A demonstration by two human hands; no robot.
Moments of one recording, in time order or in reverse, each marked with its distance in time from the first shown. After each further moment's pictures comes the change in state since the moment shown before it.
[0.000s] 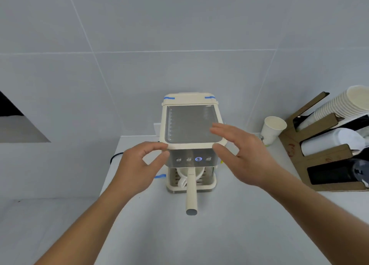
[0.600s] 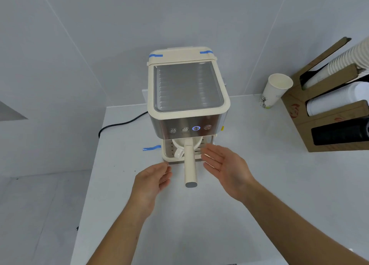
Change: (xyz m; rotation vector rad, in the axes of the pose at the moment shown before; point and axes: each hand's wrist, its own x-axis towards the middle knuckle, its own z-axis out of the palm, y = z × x) left_hand -0.046 -0.106 0.086 -0.672 0.006 -0.887; right_hand -0.048 0.066 0.120 1.312 0.089 1.056
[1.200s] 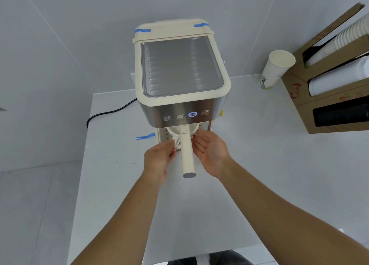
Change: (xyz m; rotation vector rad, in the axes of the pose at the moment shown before) left_hand 0.070 -0.013 0.042 -0.072 0.068 -0.045; right_hand 0.057 0.025 0.023 0.232 0.124 0.082
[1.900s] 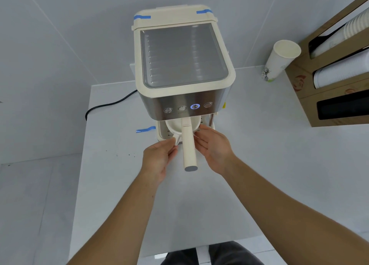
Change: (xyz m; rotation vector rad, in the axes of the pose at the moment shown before) left_hand -0.007 -0.004 -0.011 -0.020 -0.047 -0.037; right_hand 0.001 0.007 -0.009 -0.159 -0.063 -0.083
